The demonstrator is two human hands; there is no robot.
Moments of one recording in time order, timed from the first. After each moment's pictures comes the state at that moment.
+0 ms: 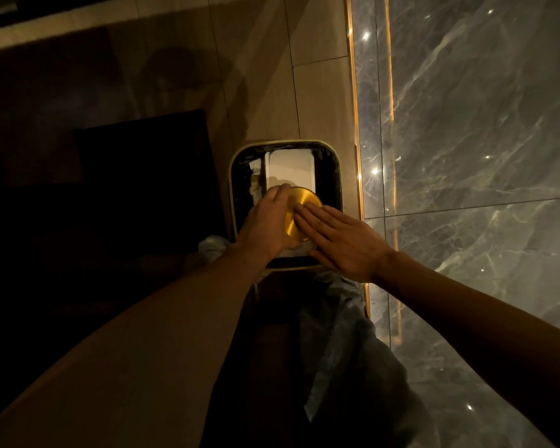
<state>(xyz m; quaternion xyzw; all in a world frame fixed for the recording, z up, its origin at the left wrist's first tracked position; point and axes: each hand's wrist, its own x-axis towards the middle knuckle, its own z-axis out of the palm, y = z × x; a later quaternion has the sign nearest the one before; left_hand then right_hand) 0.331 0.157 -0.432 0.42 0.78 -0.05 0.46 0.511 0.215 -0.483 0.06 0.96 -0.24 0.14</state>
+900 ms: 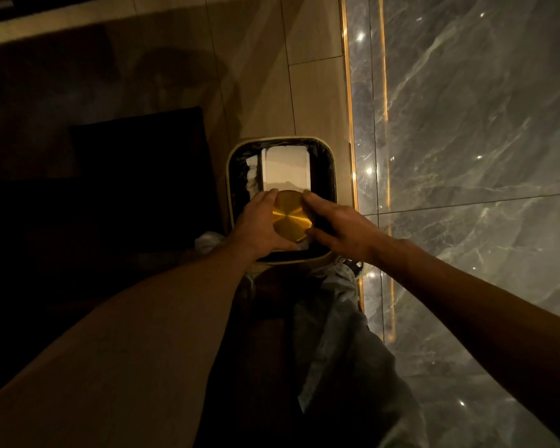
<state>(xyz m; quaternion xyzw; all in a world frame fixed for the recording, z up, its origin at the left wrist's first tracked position) 0.326 0.136 -0.434 0.36 0.78 -0.03 0.51 0.500 0.233 -0.455 0.26 0.78 -0.55 0.17</state>
